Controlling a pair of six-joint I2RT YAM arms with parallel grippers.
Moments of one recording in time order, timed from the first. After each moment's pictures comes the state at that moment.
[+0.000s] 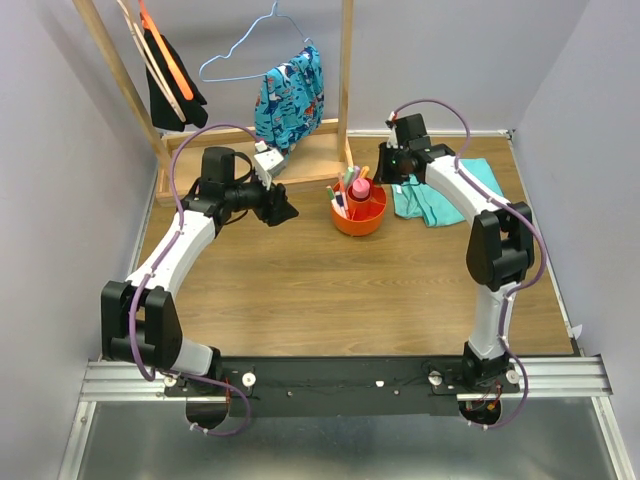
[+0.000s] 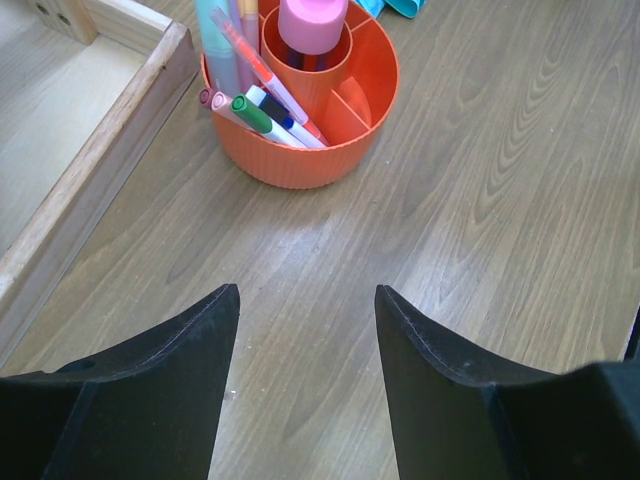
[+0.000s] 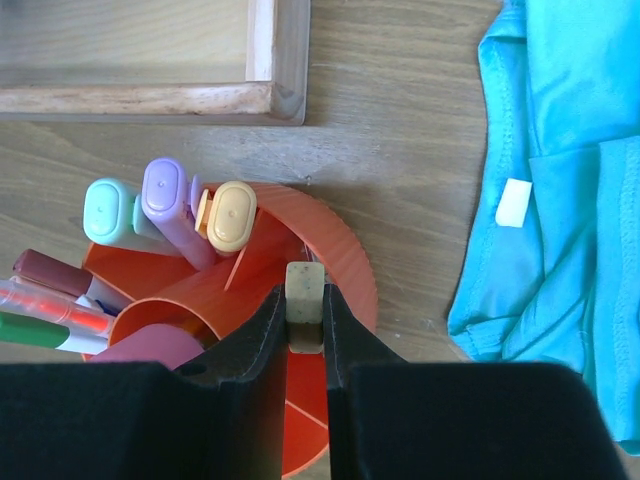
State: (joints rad) left arm -0.19 1.43 1.12 -0.27 0.82 0.27; right arm 0.33 2.02 1.73 -0.52 -0.11 0.26
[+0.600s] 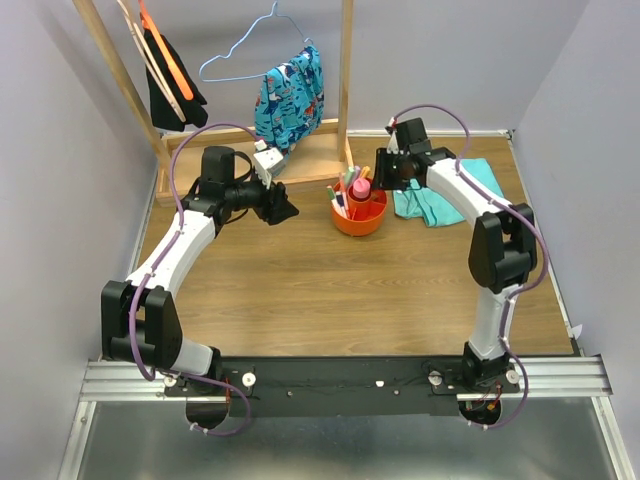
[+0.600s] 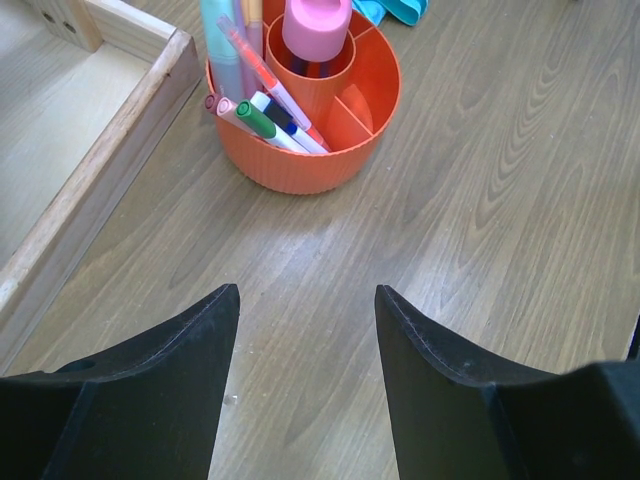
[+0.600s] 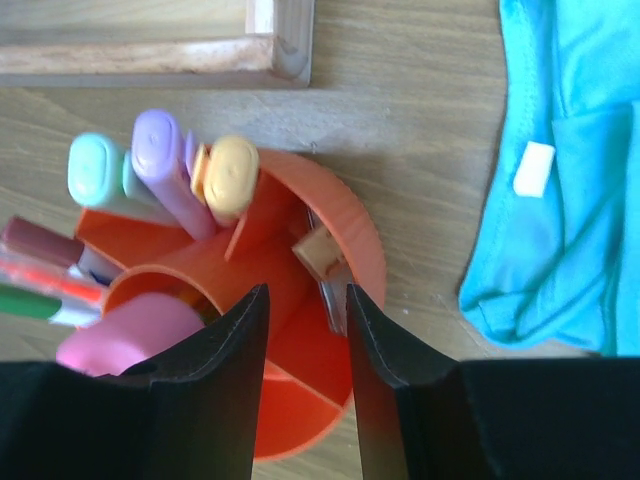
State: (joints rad) left arm -0.19 1.43 1.12 -0.25 0.82 0.26; right arm 0.33 2.01 1.70 -0.53 -0.15 0.27
